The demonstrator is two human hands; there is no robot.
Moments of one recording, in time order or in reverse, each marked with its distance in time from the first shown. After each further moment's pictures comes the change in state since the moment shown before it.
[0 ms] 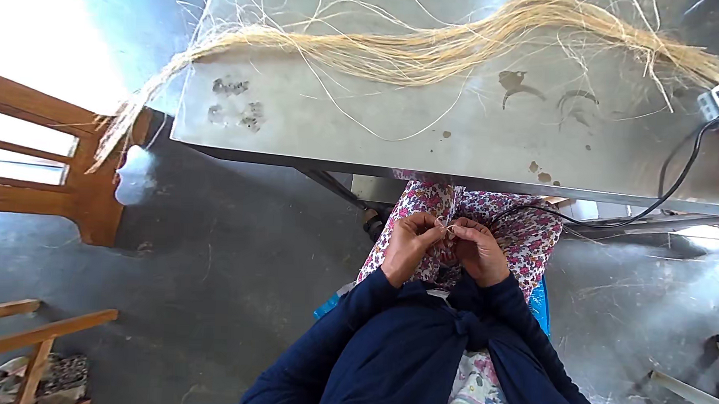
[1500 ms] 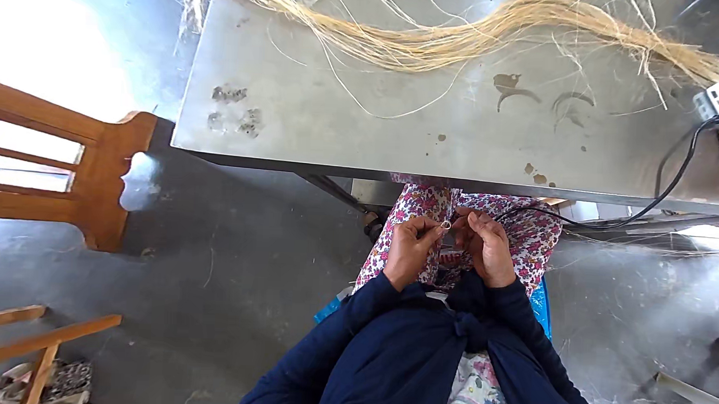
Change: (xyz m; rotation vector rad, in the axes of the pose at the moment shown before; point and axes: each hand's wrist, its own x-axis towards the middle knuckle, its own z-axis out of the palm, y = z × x) left_hand 0.001 -0.003 0.005 0.164 0.051 0.026; right_hand -0.002 -0.013 -0.001 -0.344 0.181 -0.136
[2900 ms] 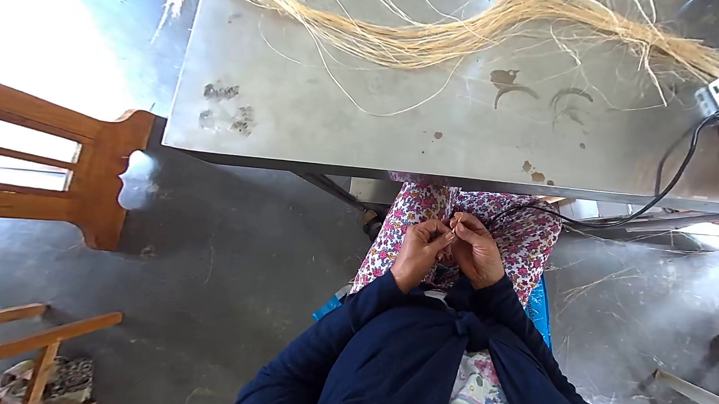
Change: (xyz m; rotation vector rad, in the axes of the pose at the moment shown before) left_hand 0.000 -0.004 0.014 -0.134 -0.130 -0.087; right_hand -0.001 0.023 0.008 0.494 -0.063 -0.024
